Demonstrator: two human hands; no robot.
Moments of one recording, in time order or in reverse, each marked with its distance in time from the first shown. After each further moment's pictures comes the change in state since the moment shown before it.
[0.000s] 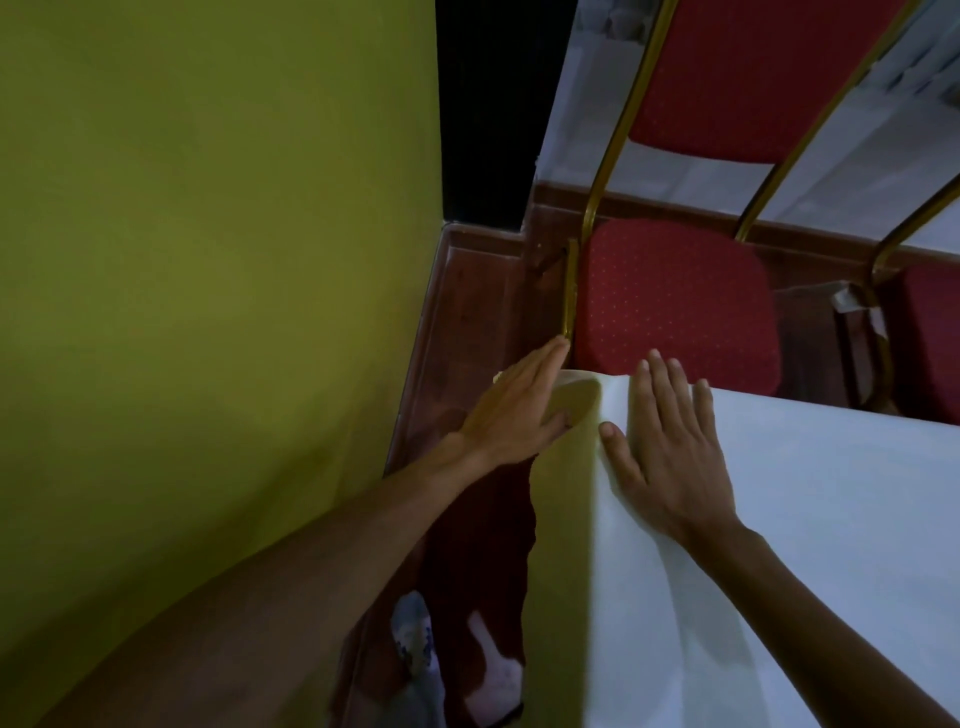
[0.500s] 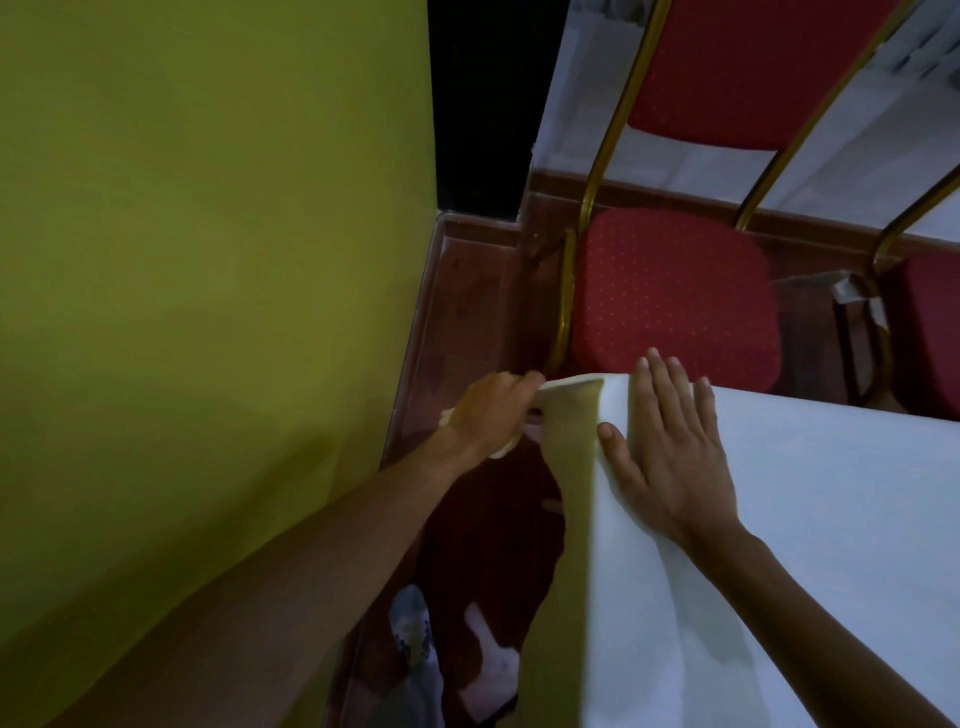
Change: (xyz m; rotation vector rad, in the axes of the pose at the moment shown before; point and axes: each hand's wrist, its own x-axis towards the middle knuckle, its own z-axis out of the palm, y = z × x) left_hand 0.003 -0.021 0.003 0.244 -0.080 -0.075; right_hand 0.000 -0.001 -0.002 -0.011 0.032 0.002
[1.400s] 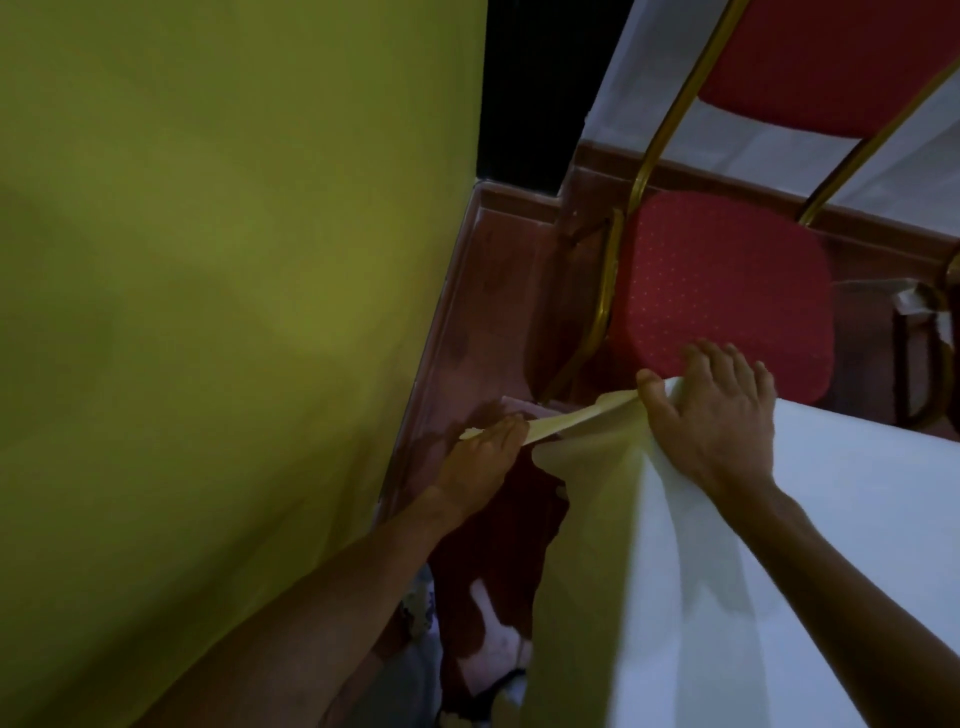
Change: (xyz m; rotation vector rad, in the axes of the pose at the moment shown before) left_hand -0.085 -0.042 0.069 0.034 -0.017 0.011; right_hand 0.055 -0.015 -0.002 0.046 -0.051 0.226
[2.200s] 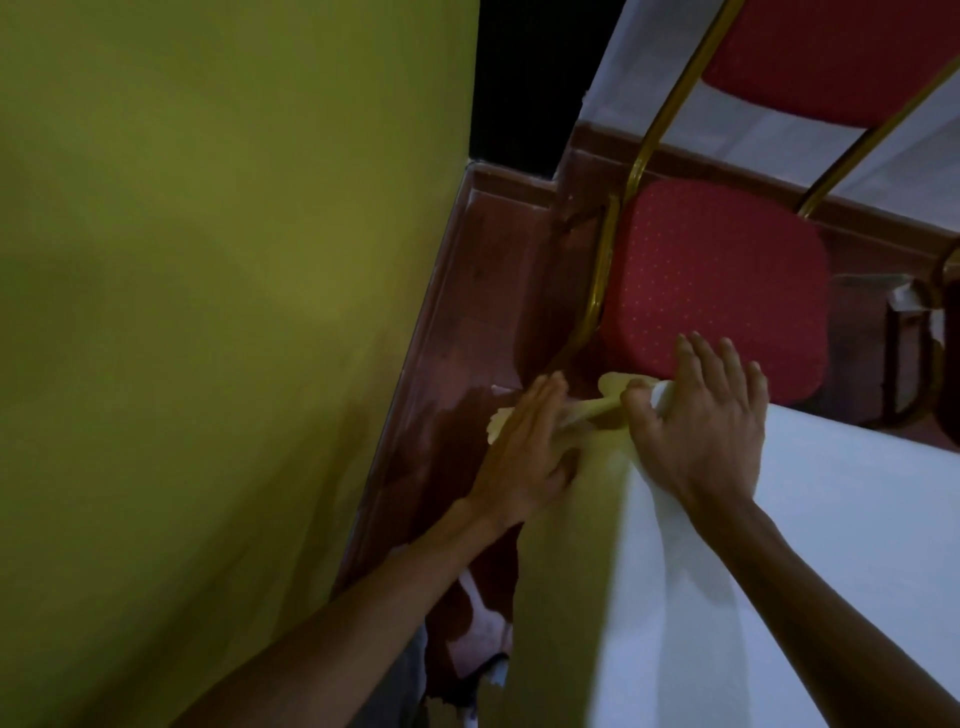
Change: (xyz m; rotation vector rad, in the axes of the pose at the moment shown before) left_hand 0.033 0.063 0.003 -0.532 0.228 -0.108; right_hand -0.004 -0.007 -0.002 -0.003 0.020 0.026
